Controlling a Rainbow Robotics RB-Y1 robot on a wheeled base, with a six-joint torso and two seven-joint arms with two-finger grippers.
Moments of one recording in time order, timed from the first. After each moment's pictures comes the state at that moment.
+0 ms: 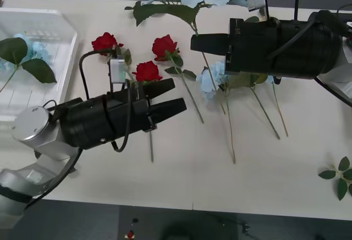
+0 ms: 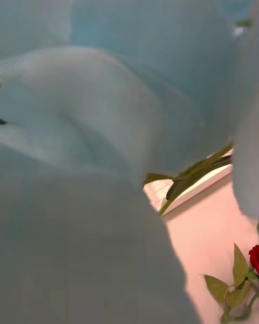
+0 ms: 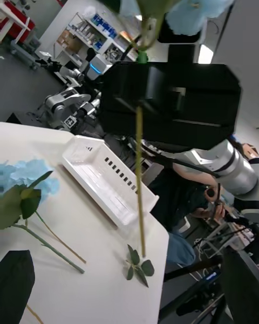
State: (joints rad) right arm -0.58 -0.87 0.44 -1.79 -2.27 0.76 2.46; left arm -0.17 0.46 -0.31 -1.77 2.17 0.83 -2.68
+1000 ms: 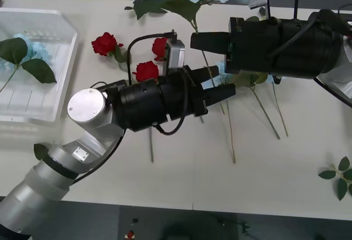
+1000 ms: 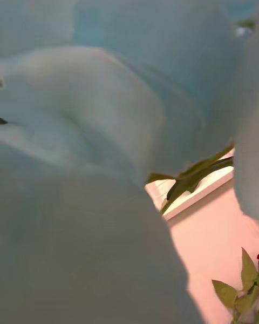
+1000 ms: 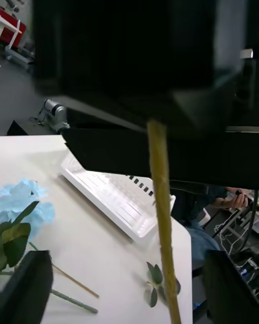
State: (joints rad) right arm -0.58 -0.87 0.44 -1.79 -2.30 0.76 2.45; left arm -0.36 0.32 -0.45 -1.67 1.97 0.68 -2.68
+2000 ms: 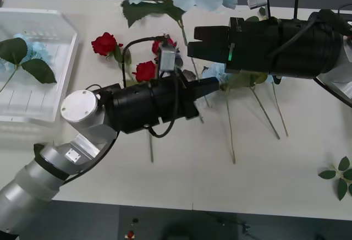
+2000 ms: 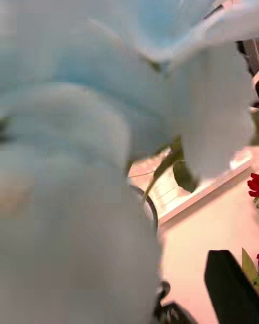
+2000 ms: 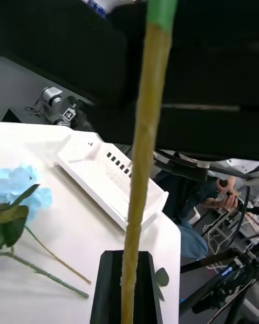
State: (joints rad) right arm -0.58 -0.87 0.44 -1.79 -2.30 0.76 2.45; left arm -0.36 0.40 -0.47 -1.66 2.10 0.68 -2.68
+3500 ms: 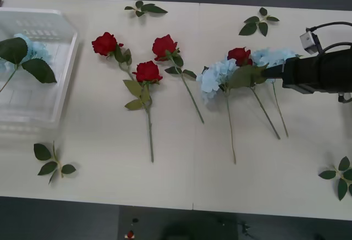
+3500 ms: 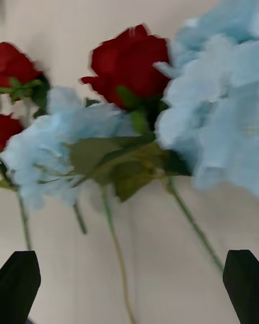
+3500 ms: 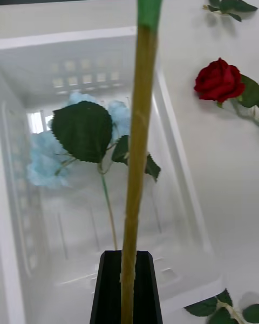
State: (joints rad) right arm -0.58 -1.16 0.60 -1.50 -1.74 0.75 1.43; left arm -0.30 1.25 0.29 -1.22 1.59 1.24 -2.20
